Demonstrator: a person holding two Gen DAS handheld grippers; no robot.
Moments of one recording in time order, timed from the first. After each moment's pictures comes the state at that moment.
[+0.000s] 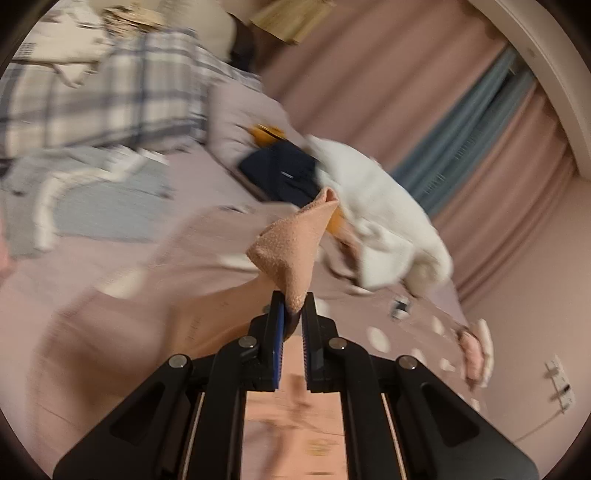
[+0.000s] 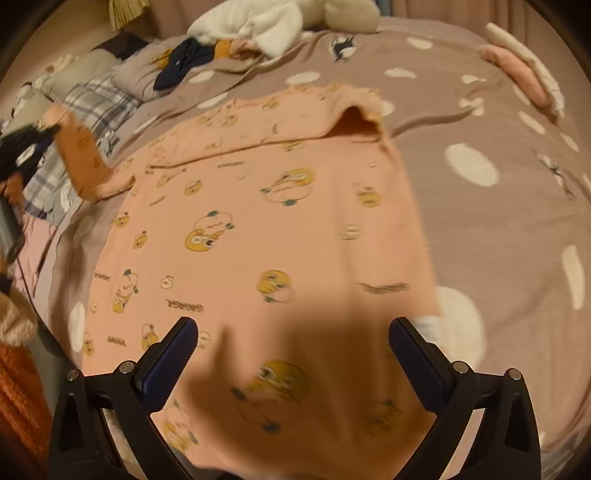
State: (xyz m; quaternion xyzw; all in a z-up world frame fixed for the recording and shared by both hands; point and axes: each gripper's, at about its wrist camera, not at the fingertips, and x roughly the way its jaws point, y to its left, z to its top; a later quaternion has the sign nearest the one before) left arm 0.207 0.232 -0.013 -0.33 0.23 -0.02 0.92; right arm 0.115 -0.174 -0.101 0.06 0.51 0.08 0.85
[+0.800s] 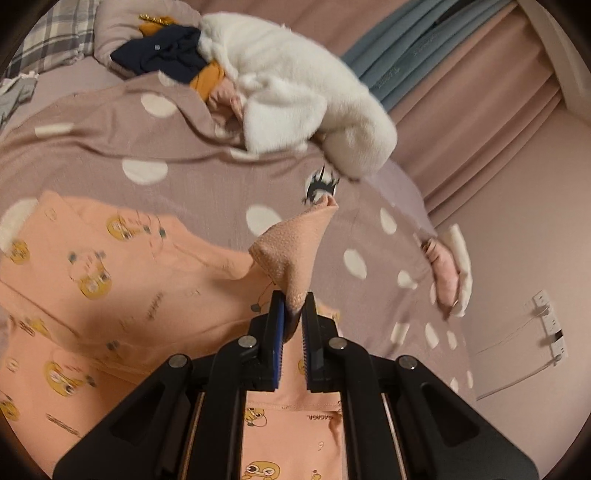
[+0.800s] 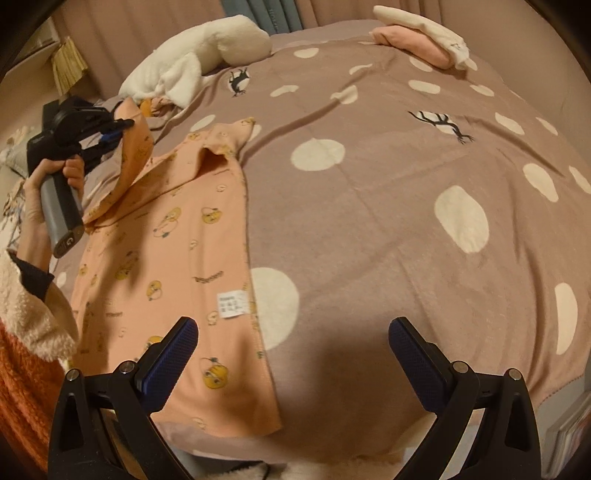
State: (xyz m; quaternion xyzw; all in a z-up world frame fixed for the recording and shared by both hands) left arm 0.296 -0.026 -0.058 -0.30 0.36 -0.12 0.88; right arm 0.072 -0.291 -0.094 0.14 0.48 -0.01 0.87
